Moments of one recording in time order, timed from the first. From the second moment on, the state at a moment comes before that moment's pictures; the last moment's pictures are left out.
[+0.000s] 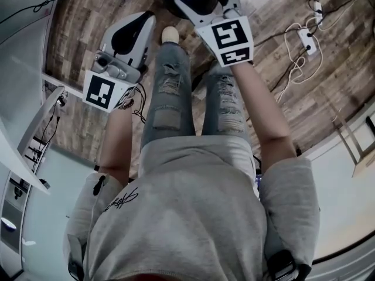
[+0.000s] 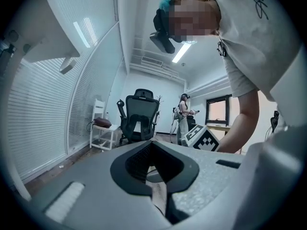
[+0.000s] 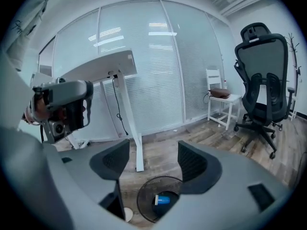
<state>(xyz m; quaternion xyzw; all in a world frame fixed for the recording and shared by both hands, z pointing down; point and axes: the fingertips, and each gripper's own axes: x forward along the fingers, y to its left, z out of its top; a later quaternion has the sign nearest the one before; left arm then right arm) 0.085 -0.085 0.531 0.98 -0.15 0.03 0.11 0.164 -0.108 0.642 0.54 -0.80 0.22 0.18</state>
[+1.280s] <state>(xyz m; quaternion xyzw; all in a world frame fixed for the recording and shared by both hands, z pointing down) 0.127 -0.018 0.381 0.99 -0.12 0.00 0.04 0.198 -0.022 0.405 0.57 -0.81 0.11 0.07</state>
